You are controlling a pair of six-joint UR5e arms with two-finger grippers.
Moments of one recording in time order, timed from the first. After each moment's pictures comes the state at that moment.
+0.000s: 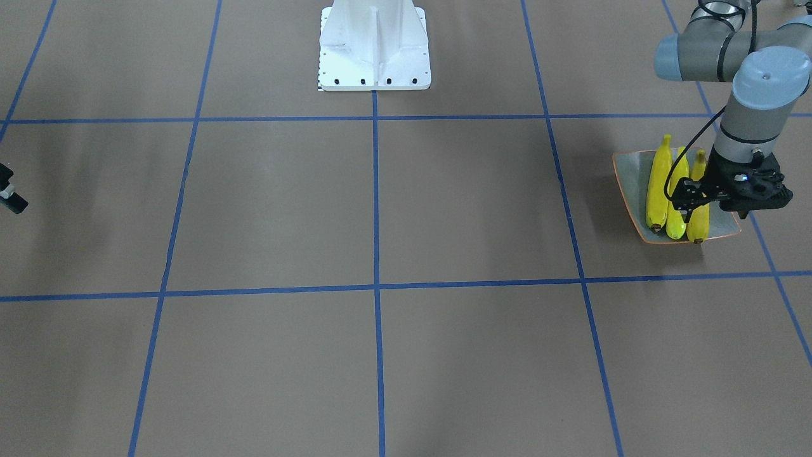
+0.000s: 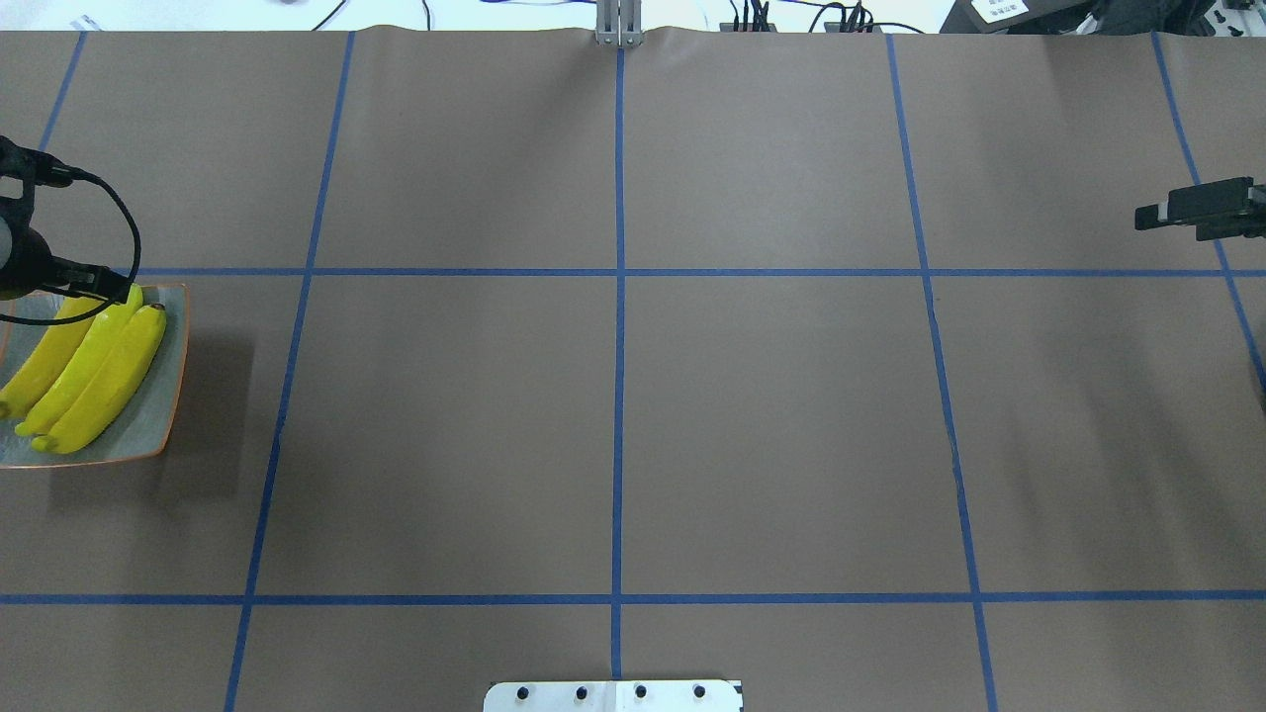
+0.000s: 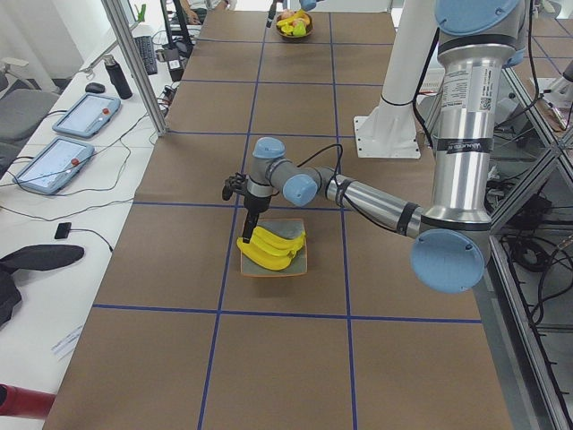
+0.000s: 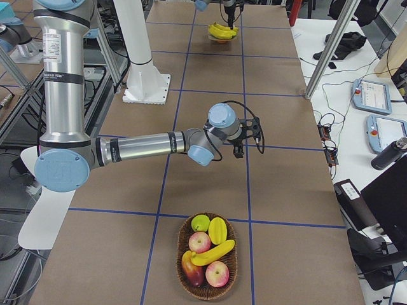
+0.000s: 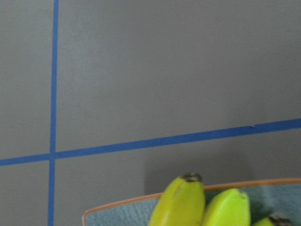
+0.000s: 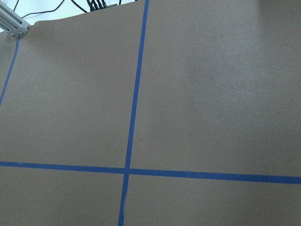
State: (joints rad) left arm -0.96 -1.61 -1.89 -1.77 -1.87 -0.67; right arm 1.26 -1.61 1.73 -0.72 2.35 0.91
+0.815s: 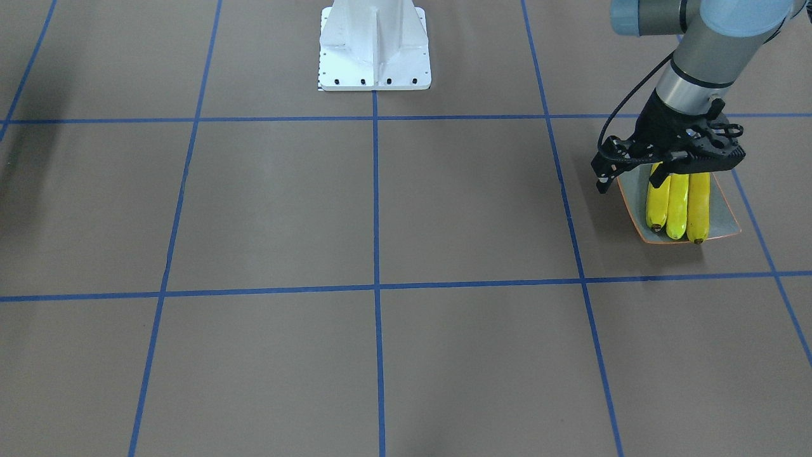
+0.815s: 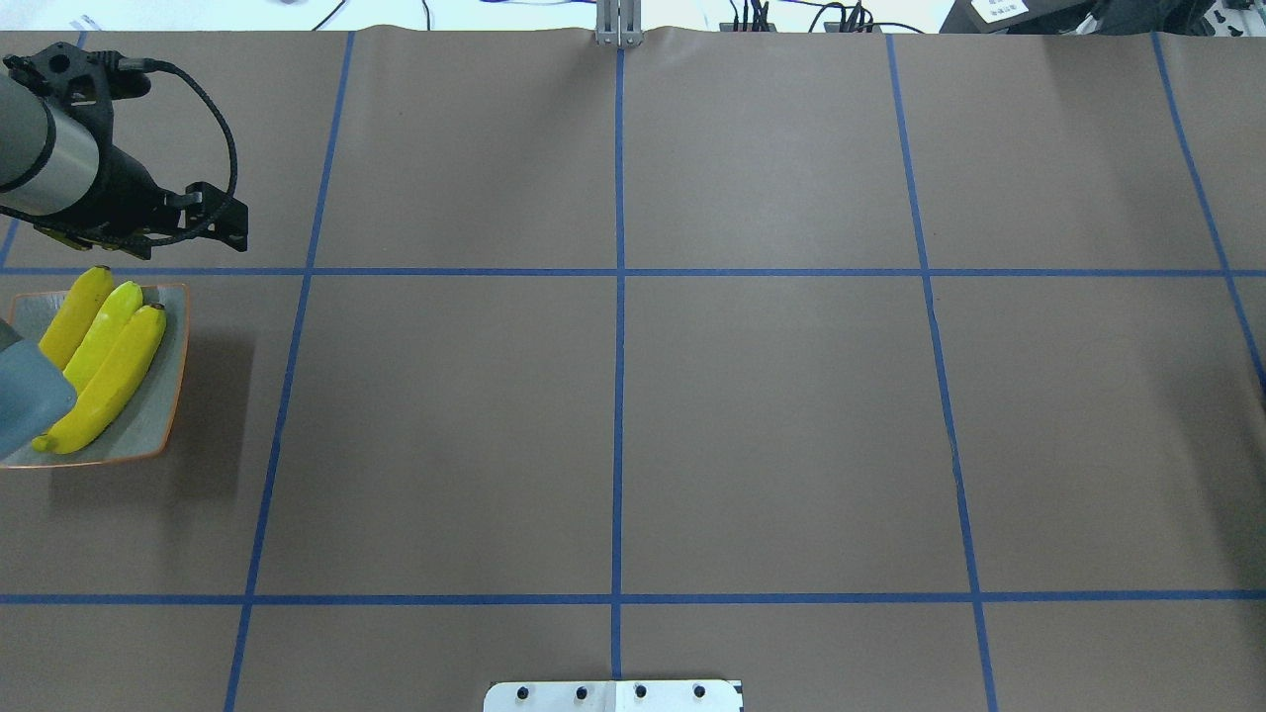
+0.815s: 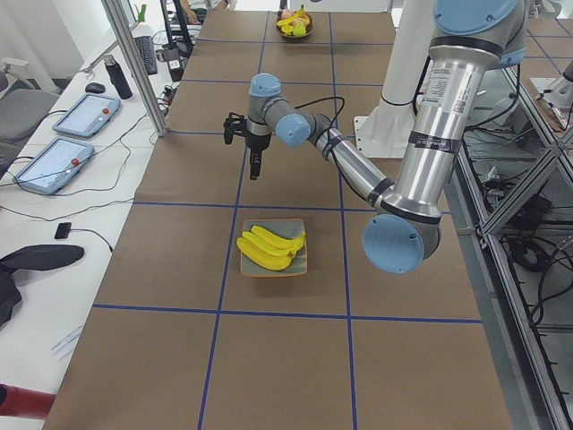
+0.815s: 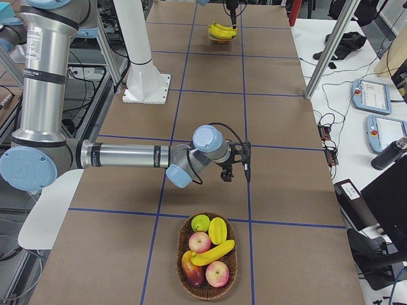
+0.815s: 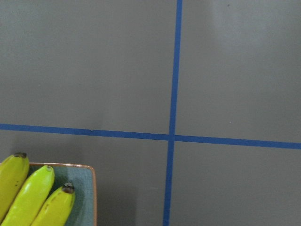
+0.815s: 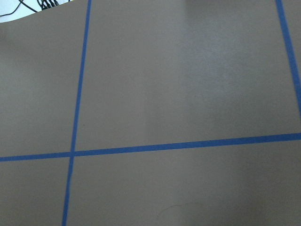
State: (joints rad) left arm -0.95 -1.83 -2.01 -1.57 -2.04 -0.98; right arm 1.47 -1.76 1.62 -0.76 2.42 0.58
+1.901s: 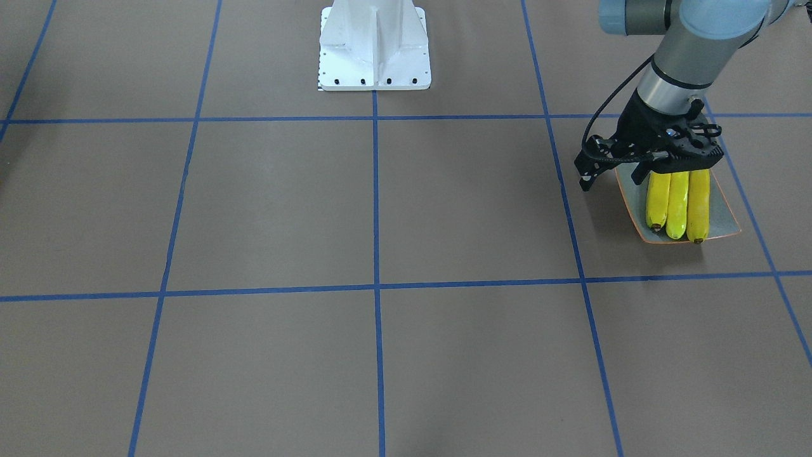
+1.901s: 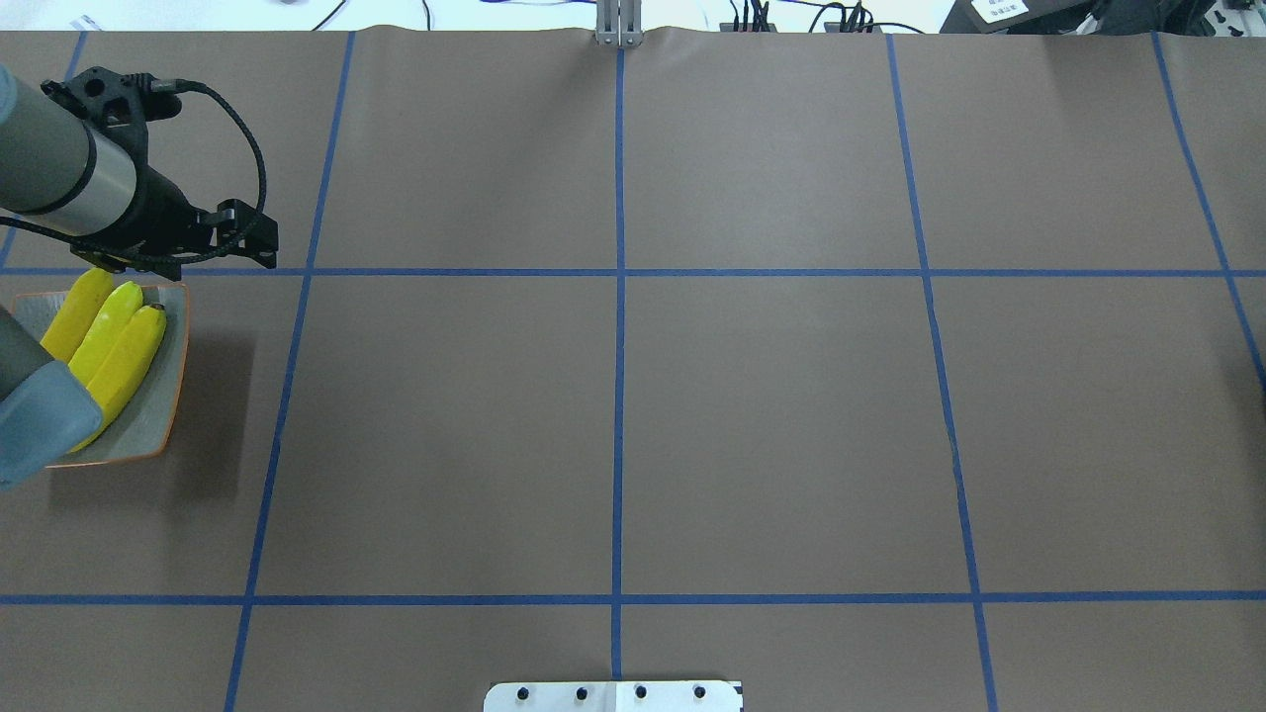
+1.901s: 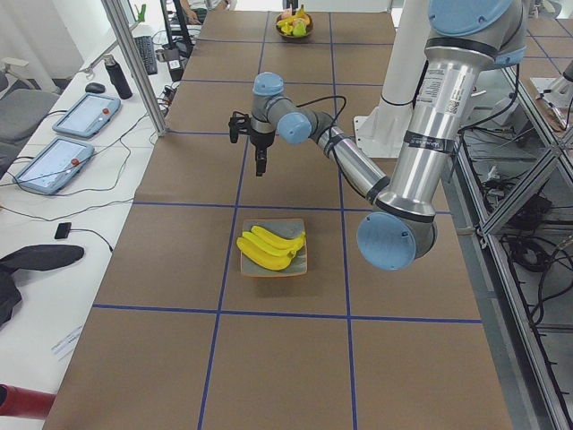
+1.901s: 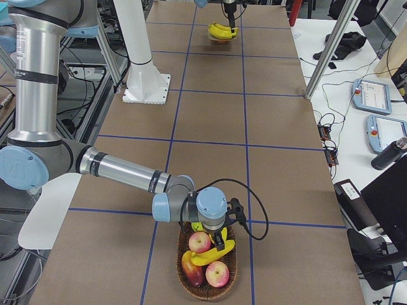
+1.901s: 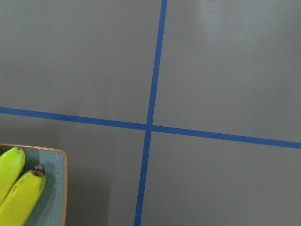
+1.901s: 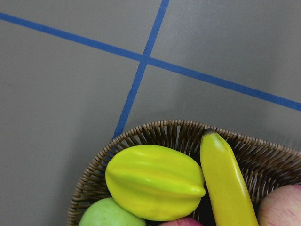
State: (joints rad) left arm -0.90 -1.84 -2.00 -1.58 -2.03 -1.05; right arm 1.60 -1.67 1.43 -1.31 2.34 -0.42
